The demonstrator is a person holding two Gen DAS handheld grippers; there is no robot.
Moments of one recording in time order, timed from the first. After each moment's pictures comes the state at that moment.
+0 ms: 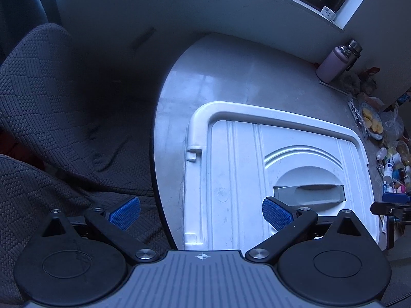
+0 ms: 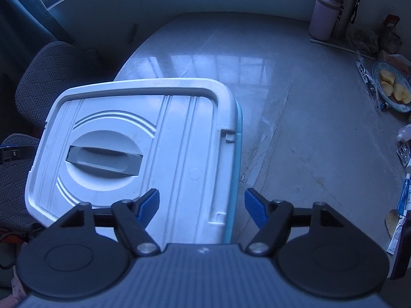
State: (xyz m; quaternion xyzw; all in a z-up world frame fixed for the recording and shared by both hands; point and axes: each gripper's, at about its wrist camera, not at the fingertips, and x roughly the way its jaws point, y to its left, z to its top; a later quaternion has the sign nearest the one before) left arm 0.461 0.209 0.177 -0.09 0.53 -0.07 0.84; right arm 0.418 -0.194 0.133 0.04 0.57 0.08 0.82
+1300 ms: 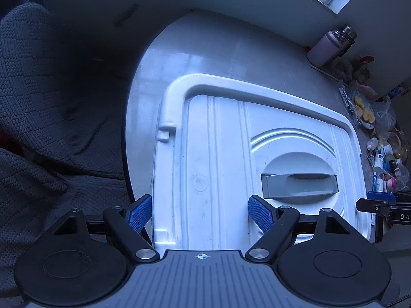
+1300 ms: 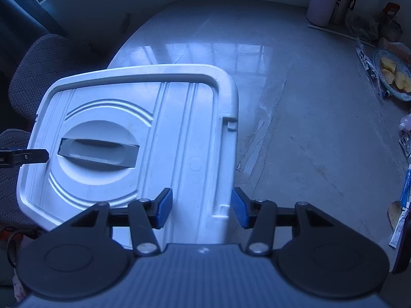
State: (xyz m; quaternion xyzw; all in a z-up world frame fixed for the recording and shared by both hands) left arm 0.470 0.181 0.140 -0.11 0.55 -0.10 0.82; right arm 0.423 -0.195 0.120 0.04 0.59 0.07 0.80
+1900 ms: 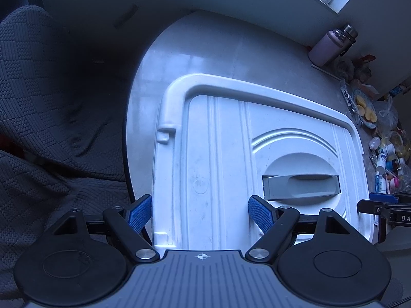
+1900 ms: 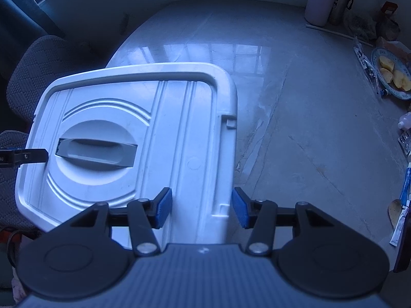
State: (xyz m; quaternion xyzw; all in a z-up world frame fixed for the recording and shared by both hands) left arm 0.470 0.177 0.138 -0.10 0.55 -0.10 0.82; right arm 0.418 -0.192 0.116 0.04 0.59 0.07 0.81
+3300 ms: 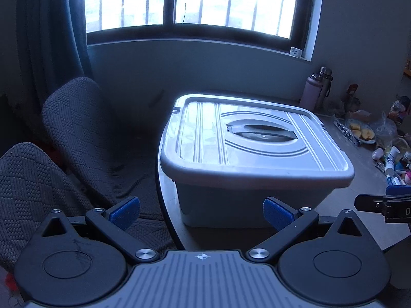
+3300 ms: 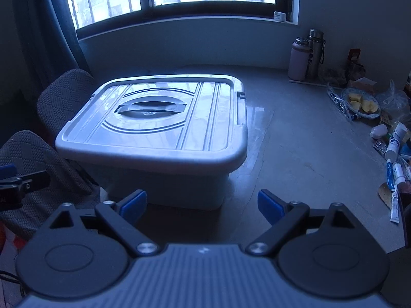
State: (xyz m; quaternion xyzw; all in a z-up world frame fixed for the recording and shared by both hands) left arm 0.202 0.132 0.158 -0.02 0.33 -0.01 0.95; right arm 0.204 -0.158 0.122 0.03 0.38 0.06 0.92
